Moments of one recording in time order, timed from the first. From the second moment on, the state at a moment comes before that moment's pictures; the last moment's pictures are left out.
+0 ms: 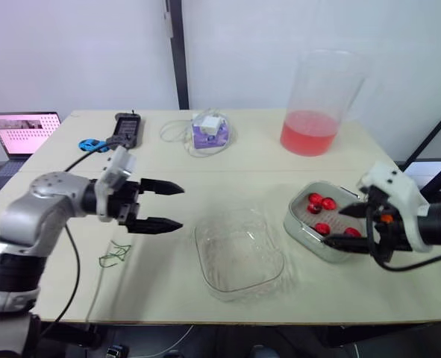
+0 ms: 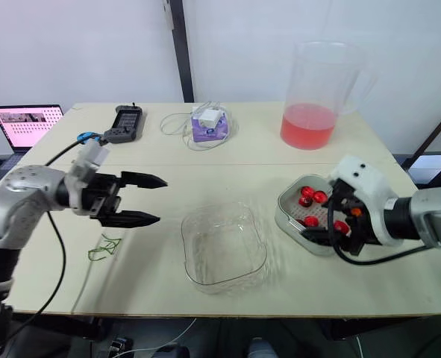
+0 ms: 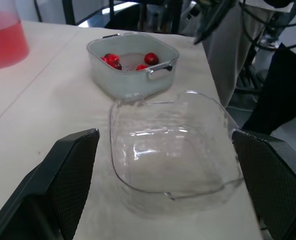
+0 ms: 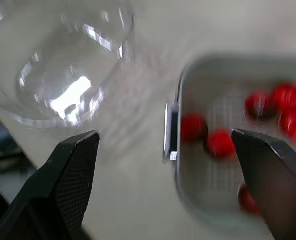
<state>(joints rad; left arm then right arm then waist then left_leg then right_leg) -0.67 0.79 0.00 -0.04 -0.63 0.52 -1.41 -0.45 -1.23 -0.40 -0.67 0.99 1.59 0.68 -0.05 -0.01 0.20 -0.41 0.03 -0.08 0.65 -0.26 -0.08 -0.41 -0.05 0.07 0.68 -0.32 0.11</state>
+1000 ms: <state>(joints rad) -0.60 0.77 0.03 -0.11 -0.64 0.53 -1.34 -0.63 -1.03 0.01 -0.54 0.98 1.61 0.22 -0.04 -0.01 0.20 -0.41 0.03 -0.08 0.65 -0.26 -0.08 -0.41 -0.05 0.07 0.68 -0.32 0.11</state>
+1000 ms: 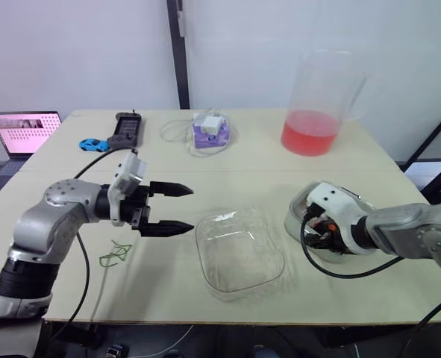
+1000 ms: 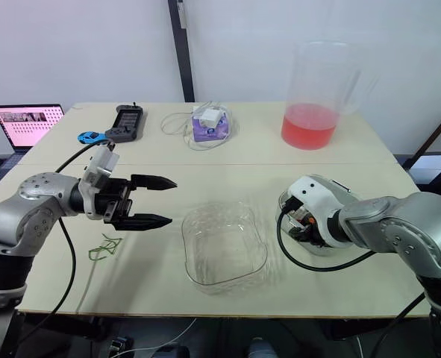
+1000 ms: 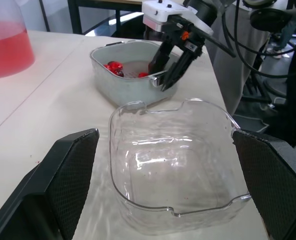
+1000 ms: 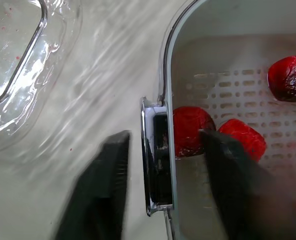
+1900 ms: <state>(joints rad) -0.68 0.70 -0.03 -0.04 -0.62 0.49 -1.38 -0.65 -1.21 -0.10 -0.62 1.07 1.61 0.35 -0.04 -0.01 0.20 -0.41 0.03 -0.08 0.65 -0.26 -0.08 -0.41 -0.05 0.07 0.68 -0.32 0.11</state>
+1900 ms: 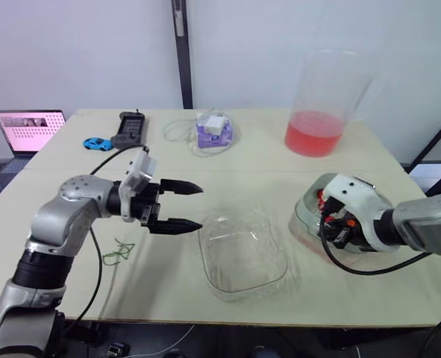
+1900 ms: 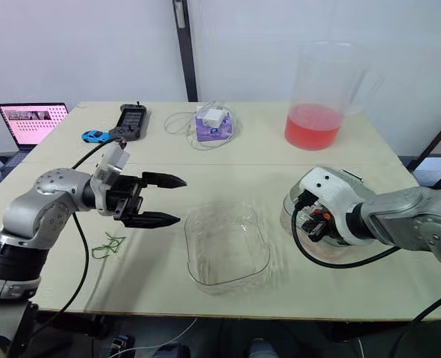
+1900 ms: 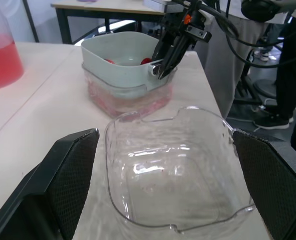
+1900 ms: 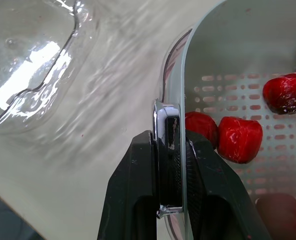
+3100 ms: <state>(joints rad) -0.71 0.65 -0.03 0.01 -0.58 0.47 -1.40 -0.73 -1.33 -0.12 -0.61 1.02 1.59 0.59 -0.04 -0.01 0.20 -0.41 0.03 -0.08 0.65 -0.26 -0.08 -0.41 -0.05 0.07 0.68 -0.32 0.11</state>
